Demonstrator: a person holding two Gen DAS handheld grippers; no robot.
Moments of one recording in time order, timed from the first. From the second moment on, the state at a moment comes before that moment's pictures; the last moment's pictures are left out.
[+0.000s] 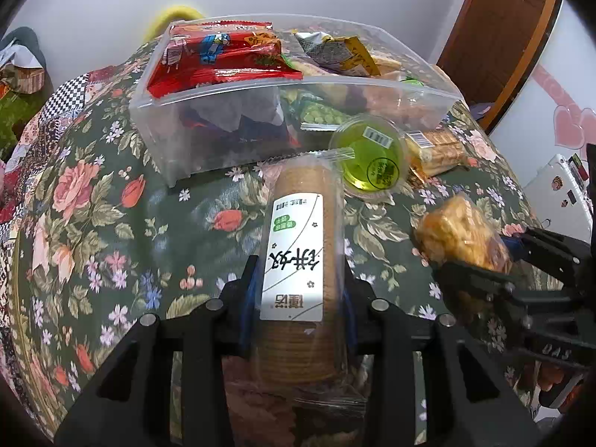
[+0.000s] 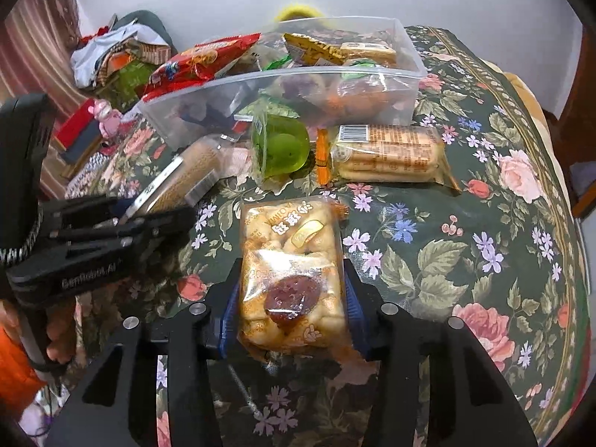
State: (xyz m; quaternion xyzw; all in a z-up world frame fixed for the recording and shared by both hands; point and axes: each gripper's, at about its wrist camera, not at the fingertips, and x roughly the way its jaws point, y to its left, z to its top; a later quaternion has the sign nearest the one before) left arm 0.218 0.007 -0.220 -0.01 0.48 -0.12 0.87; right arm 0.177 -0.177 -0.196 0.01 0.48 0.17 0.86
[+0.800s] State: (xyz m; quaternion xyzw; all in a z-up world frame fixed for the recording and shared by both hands) left arm 0.206 -0.001 -0.138 -0.03 0.41 -0.14 0.90; right arm 0.192 -0.196 -0.136 0.03 0.40 0.16 0.90
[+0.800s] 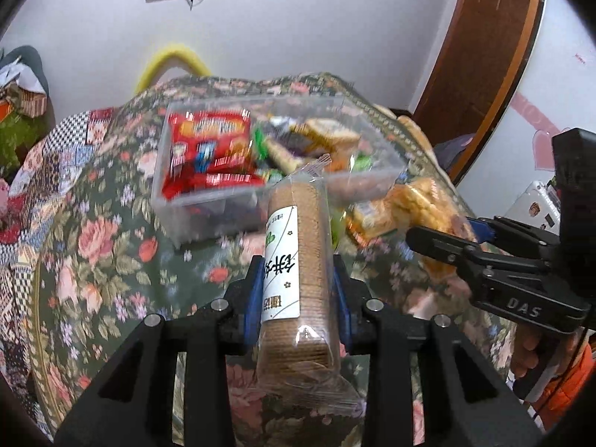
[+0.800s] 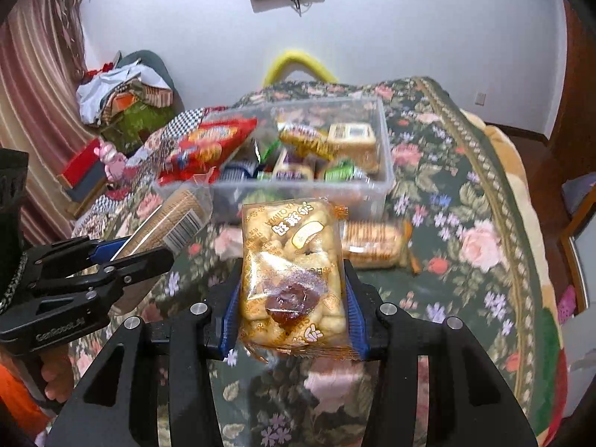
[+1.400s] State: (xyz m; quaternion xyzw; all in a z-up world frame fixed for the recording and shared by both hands) left arm 0.273 -0.014 -0.098 -0.05 0.36 -0.13 0.92; right arm 0.239 -0.196 -0.102 0.03 0.36 0.16 0.92
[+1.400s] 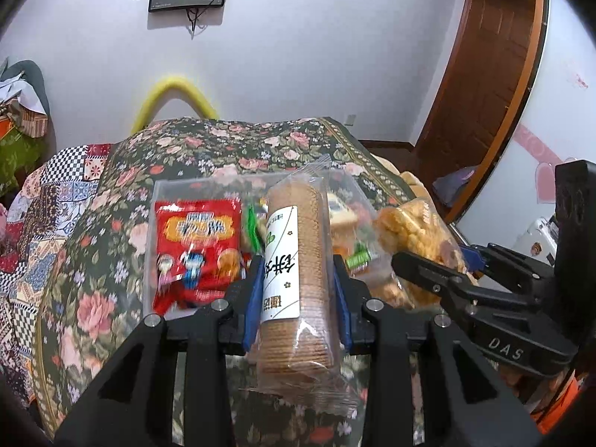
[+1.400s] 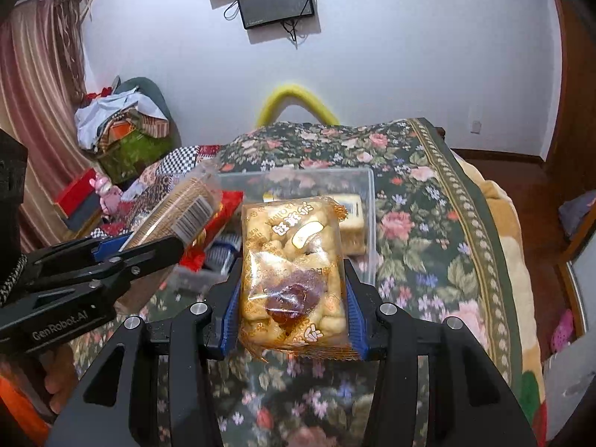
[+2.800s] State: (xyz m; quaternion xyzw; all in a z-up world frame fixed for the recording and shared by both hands) left arm 0.350 -0.002 -0.133 -0.06 0.41 -0.09 0.91; right arm 0.326 -0.179 -0.116 -0.01 0.40 0.15 0.91
